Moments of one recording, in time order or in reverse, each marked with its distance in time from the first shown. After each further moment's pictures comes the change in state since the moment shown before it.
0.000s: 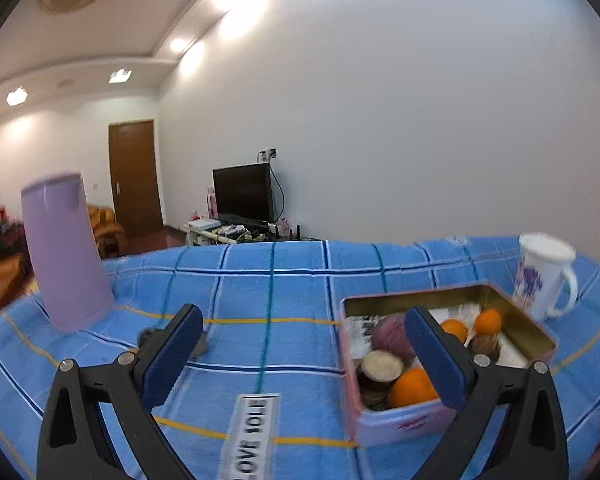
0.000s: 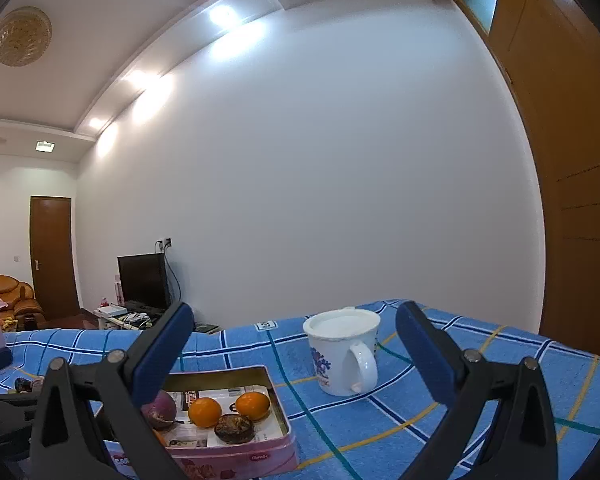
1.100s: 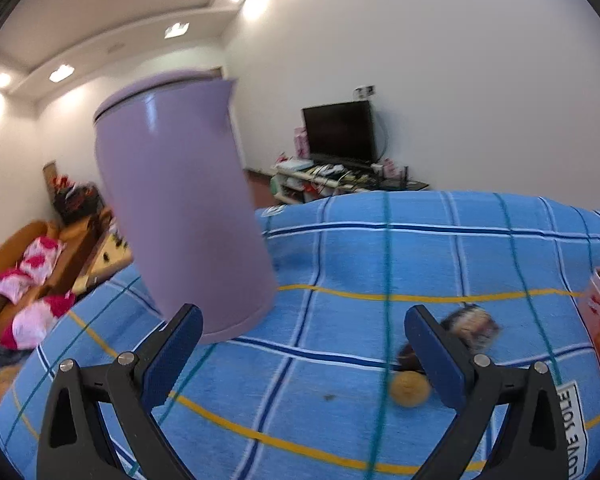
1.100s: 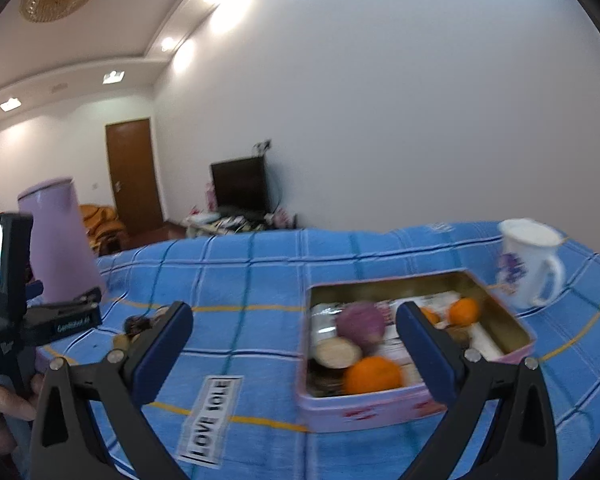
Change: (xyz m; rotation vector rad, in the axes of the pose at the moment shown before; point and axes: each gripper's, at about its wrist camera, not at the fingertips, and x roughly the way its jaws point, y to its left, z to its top) left arm 0.085 0.219 -0.010 -0.076 0.260 0.295; right arm 0.033 0.172 -0.043 -0.051 0.404 0.363
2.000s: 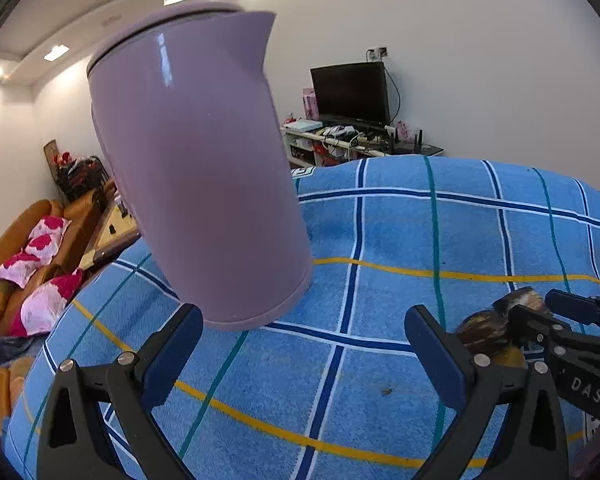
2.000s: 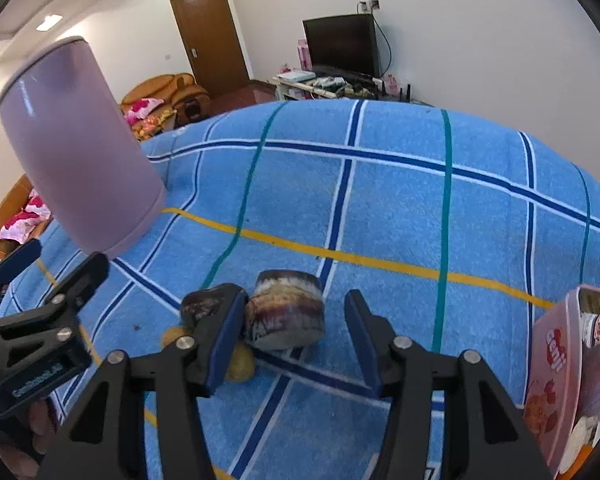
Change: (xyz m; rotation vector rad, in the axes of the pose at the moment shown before) left arm 0.035 0.028 0.006 0.019 0.148 0.024; right arm 0.172 0.105 0.001 -0.129 0.545 0.314
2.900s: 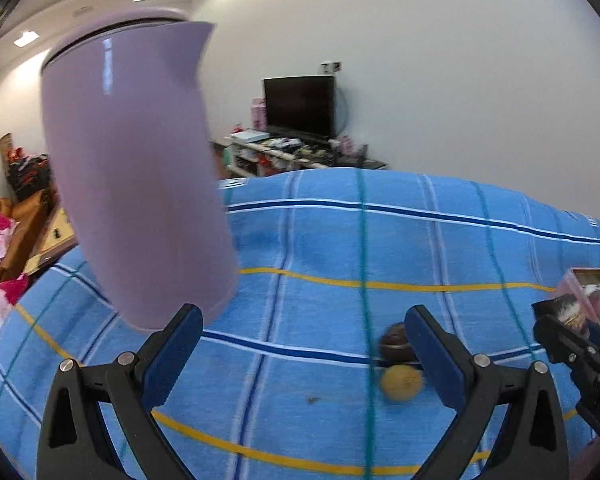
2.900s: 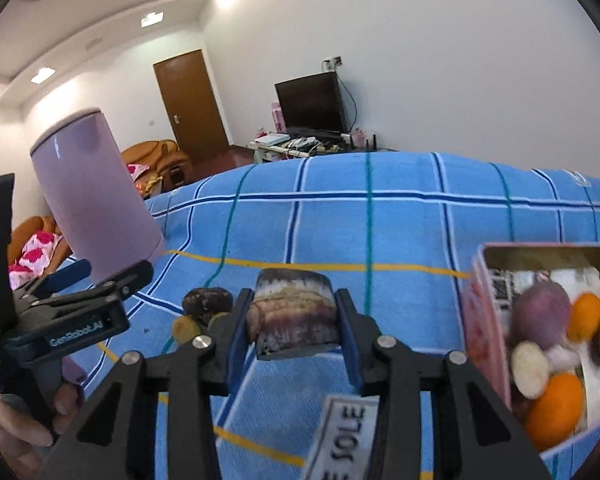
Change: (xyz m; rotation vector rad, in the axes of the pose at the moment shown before) left arm -0.009 -0.020 -0.003 -0.012 -0.055 -0.266; right arm -0.073 -0.018 -0.044 0.102 -0.259 -0.043
